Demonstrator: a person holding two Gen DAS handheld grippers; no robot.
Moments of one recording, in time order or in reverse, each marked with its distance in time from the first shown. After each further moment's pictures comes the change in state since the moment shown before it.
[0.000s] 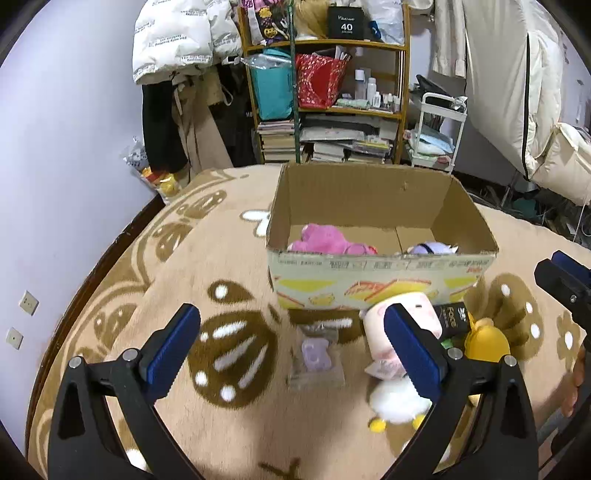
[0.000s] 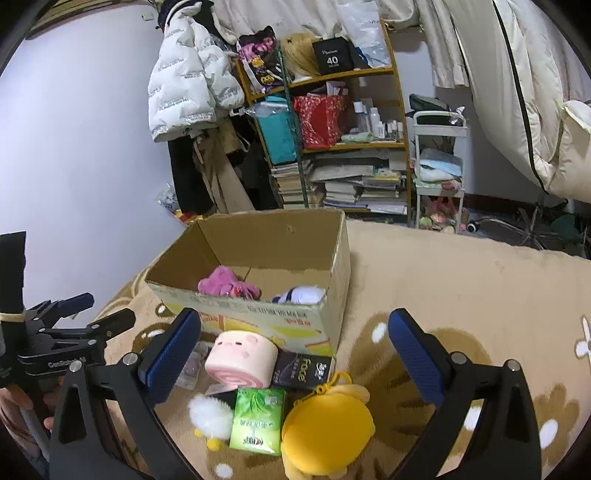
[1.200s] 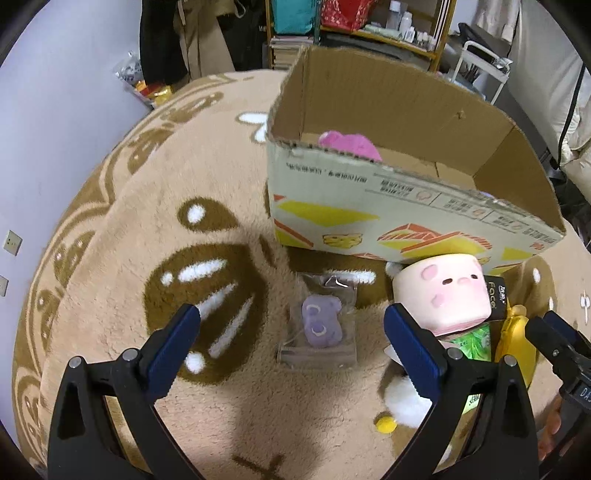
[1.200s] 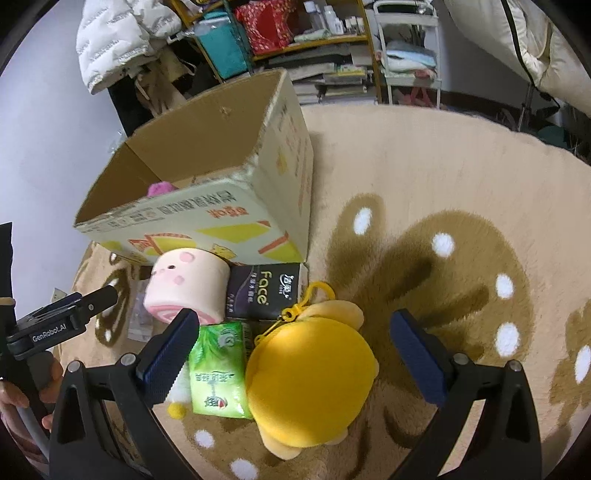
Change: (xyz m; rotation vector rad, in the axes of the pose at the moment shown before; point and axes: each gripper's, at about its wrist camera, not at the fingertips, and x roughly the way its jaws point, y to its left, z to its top) left arm 0.099 0.010 -0.016 -0.115 0.325 -0.025; right arm 0.075 -0.032 -0.045 0.178 0.367 -0.080
